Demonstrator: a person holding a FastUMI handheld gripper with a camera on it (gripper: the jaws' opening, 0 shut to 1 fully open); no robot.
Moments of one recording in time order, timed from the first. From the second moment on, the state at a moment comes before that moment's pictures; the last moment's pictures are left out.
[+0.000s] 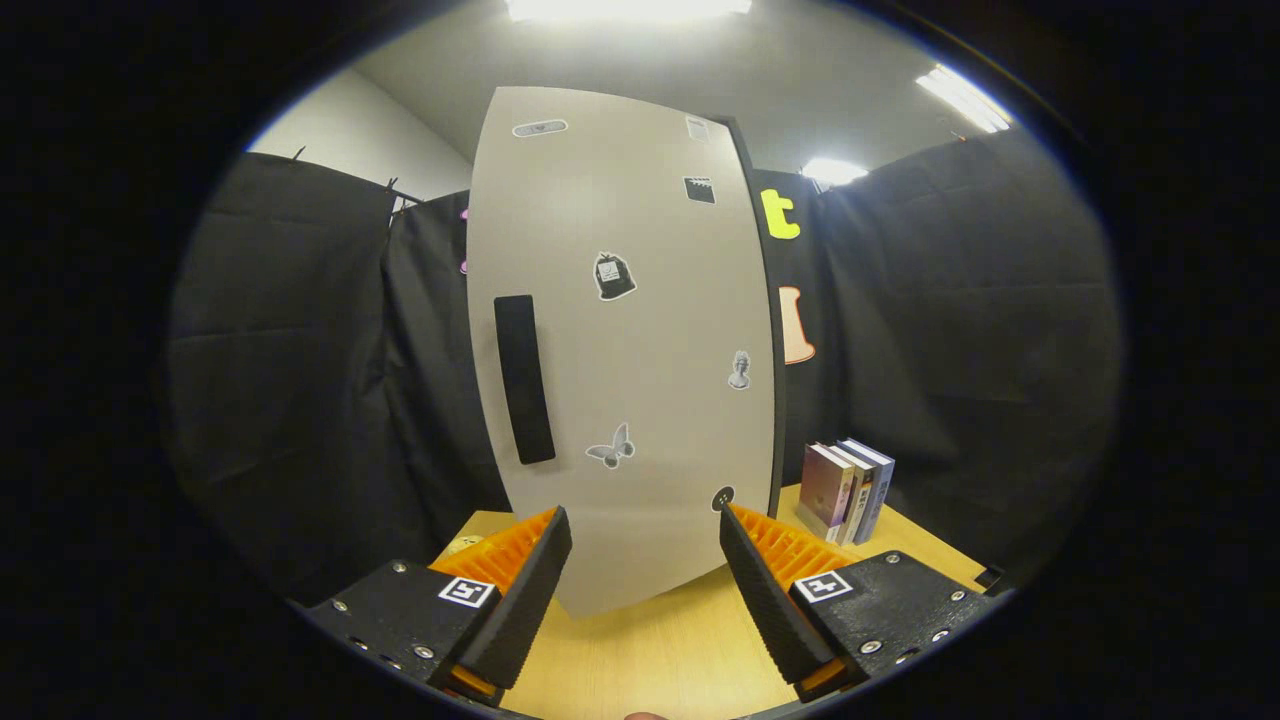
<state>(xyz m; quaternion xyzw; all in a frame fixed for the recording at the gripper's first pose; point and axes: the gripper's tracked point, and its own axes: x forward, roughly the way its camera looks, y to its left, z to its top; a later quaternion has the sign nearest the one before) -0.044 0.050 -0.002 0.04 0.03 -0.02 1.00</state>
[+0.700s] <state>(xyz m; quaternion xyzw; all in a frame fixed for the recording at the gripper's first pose) -0.038 0.068 0.010 0.02 0.02 -0.01 1.00</state>
